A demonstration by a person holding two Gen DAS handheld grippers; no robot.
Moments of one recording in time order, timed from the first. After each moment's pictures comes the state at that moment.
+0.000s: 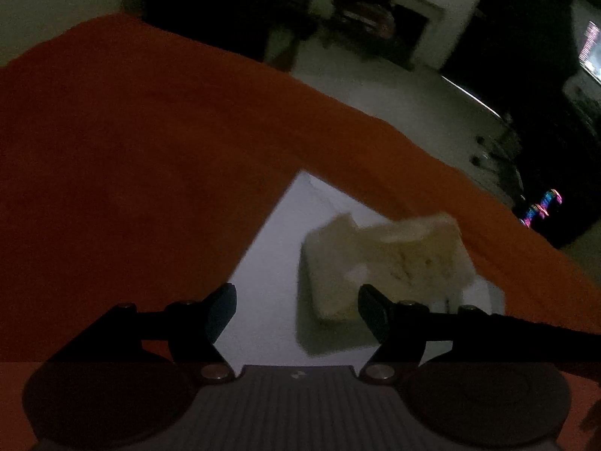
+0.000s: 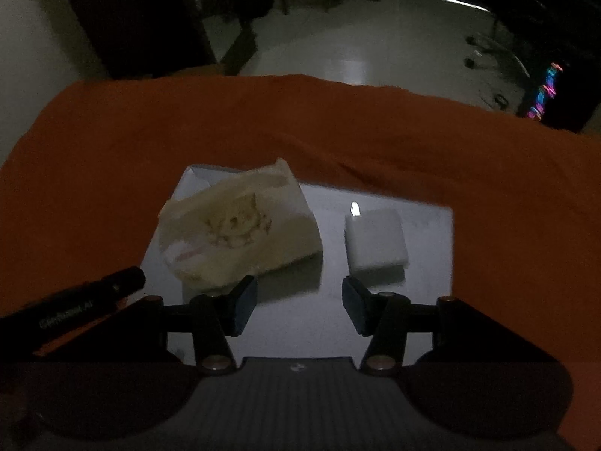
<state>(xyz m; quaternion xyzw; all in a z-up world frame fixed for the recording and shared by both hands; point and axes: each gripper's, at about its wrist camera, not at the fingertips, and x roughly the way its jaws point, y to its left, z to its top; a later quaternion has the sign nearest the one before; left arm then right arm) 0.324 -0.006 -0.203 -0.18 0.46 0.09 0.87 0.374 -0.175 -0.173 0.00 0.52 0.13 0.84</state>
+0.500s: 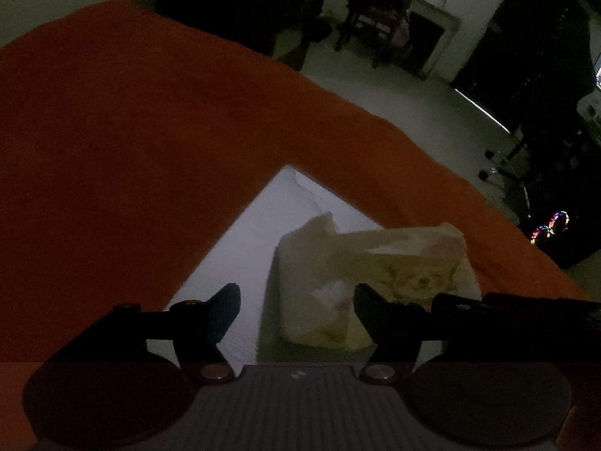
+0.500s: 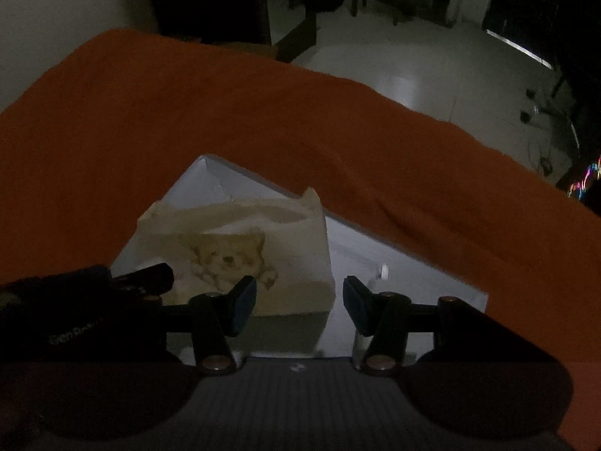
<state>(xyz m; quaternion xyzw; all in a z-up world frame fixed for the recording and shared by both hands) 0.348 -0.023 -0.231 -0.19 0.45 0.09 0.86 0.423 -0.145 -0.223 -0.10 0.50 0.21 0.83</state>
